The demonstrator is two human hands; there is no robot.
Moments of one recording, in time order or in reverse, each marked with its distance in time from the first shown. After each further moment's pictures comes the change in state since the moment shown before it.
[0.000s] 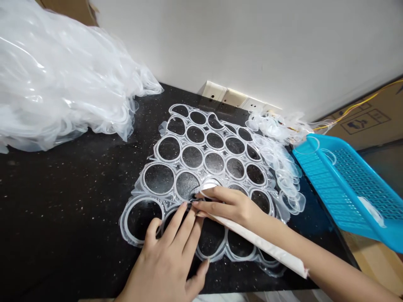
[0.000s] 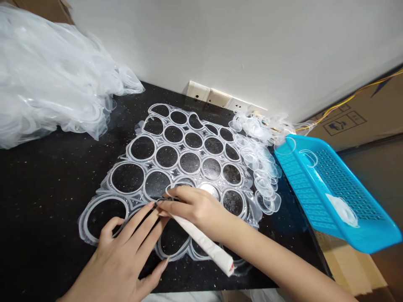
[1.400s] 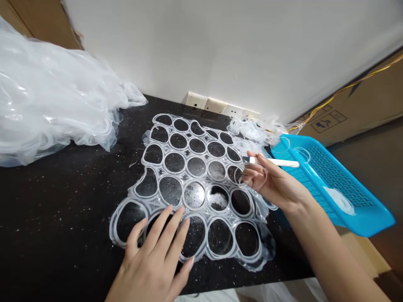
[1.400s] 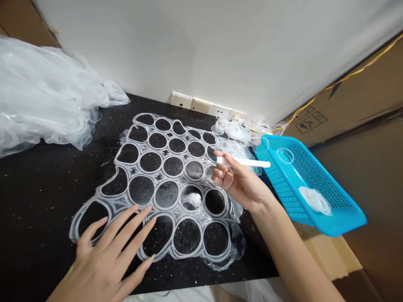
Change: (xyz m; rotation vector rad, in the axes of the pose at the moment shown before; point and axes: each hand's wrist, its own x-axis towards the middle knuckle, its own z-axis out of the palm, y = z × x) left_hand 0.005 0.013 -0.004 -0.011 0.036 0.019; right_hand -0.040 0.030 -0.078 1.407 0.656 0.946
